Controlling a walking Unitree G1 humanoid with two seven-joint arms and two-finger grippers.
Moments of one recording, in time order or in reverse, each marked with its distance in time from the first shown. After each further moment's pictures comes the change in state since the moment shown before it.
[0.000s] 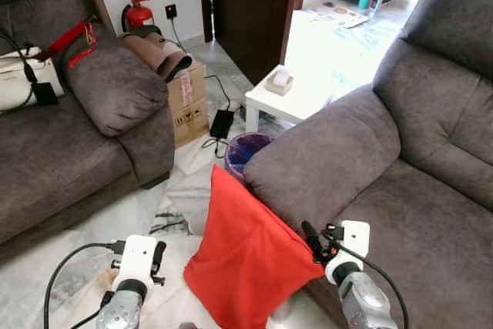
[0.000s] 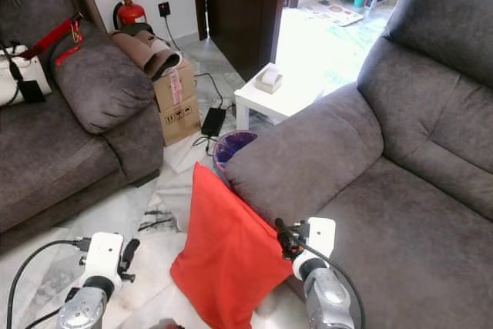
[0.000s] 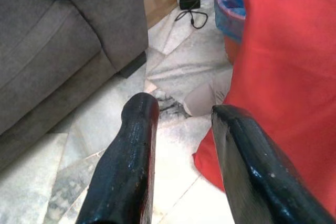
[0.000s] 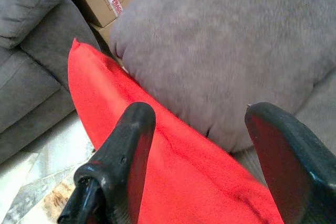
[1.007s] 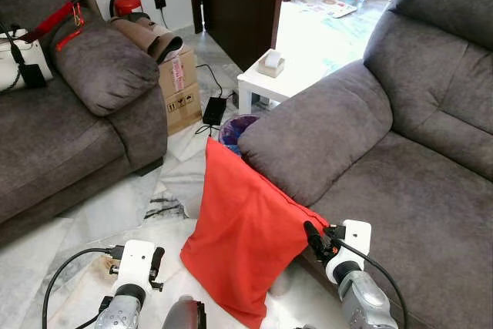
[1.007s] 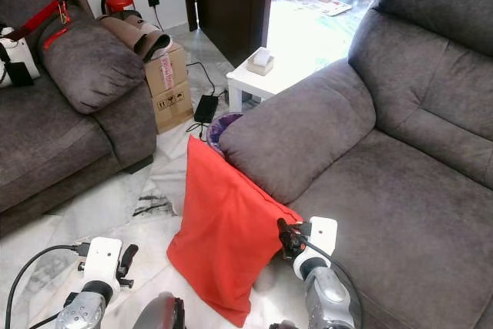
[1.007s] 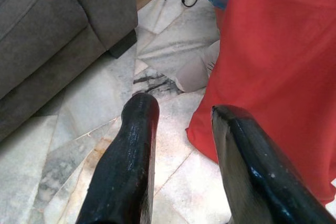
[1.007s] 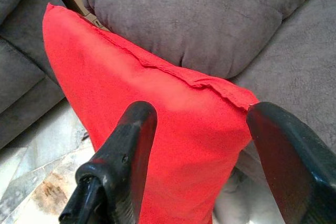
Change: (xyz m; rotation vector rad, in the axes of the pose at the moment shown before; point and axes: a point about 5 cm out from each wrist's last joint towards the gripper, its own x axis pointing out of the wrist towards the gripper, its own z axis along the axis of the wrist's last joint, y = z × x) left arm -0.002 0.001 -0.006 0.000 0.026 0.000; right arm 0.002 -0.003 0.001 0.034 0.005 -0.037
